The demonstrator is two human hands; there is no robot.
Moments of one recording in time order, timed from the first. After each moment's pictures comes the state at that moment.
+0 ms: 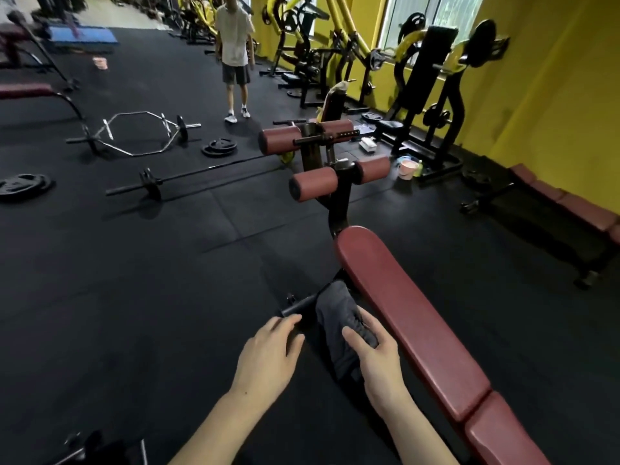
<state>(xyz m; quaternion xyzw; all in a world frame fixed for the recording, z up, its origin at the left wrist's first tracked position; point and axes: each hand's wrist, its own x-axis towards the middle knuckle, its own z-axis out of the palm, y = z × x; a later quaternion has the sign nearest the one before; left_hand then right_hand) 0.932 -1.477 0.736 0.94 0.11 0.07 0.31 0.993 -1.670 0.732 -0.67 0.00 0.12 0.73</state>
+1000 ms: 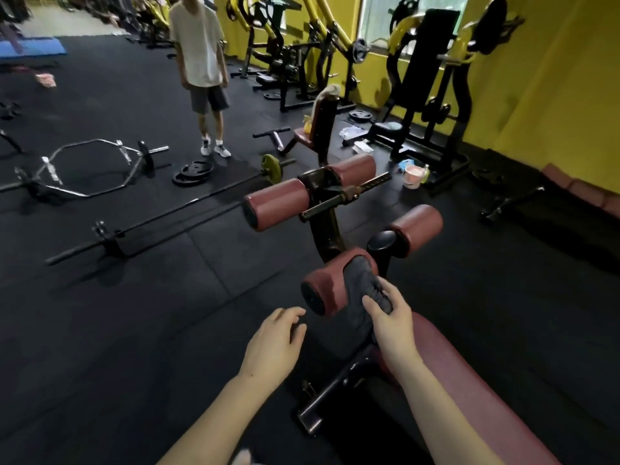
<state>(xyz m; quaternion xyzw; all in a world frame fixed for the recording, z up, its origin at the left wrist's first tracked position) 1.483 -1.210 0.700 0.94 0.06 0.03 0.34 1.565 -1.430 0.693 -0.74 0.05 -0.01 0.67</state>
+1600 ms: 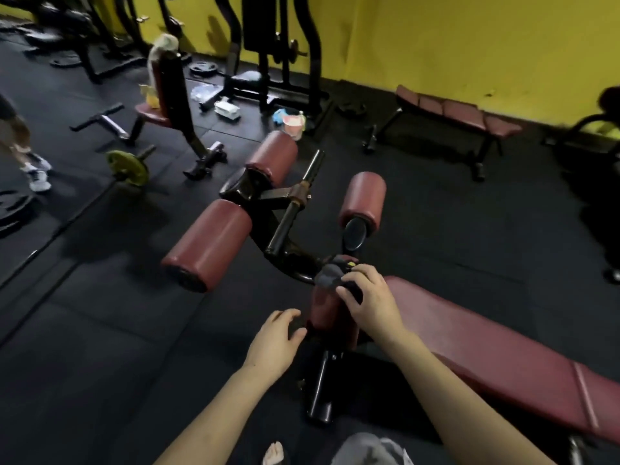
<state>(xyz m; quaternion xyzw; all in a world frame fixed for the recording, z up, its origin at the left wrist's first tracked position) 1.714 -1.104 0.636 0.90 -0.15 -0.21 0.36 1.688 -1.344 0.645 -0.94 0.09 -0.16 0.29</state>
